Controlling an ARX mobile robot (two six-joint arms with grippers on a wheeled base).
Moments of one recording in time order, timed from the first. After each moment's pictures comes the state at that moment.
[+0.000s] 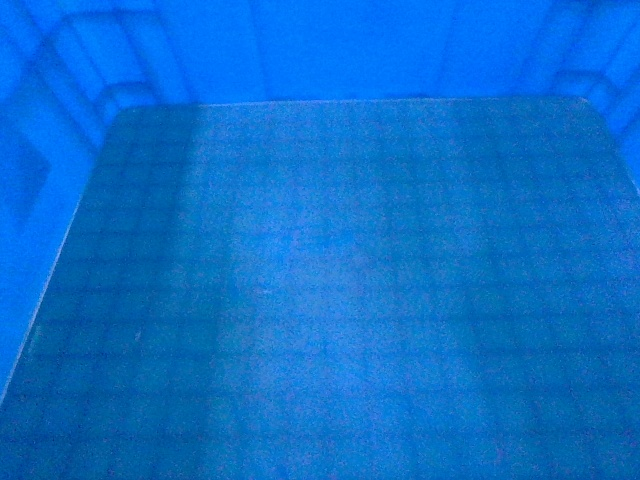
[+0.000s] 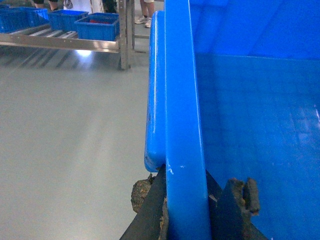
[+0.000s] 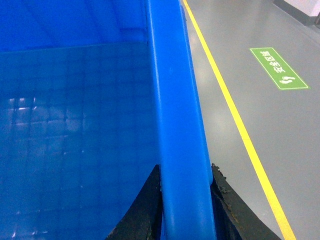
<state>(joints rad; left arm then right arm) -0.47 0.40 0.26 -0.02 -0.42 -0.15 0.38 0.66 0.42 -0.06 0.43 0.18</state>
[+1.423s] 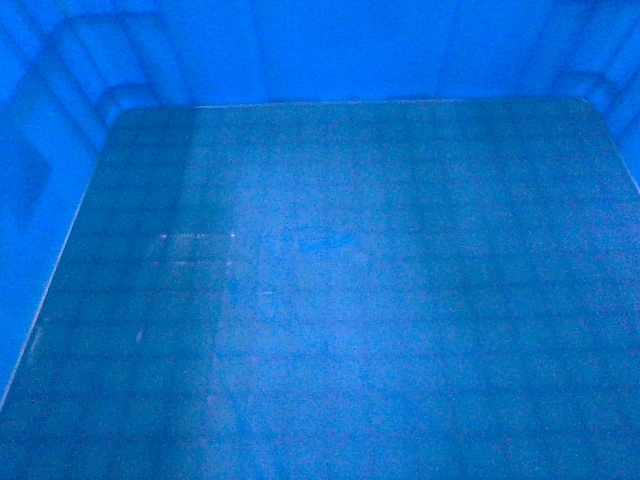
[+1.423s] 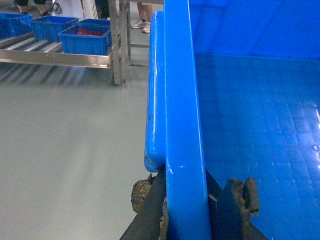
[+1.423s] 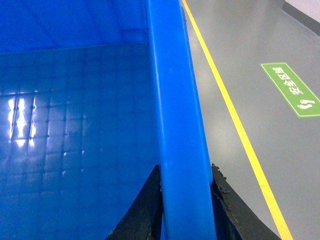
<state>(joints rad) -0.47 0.40 0.26 -0.02 -0.42 -0.15 0.38 0.66 0.42 -0.06 0.43 0.18</state>
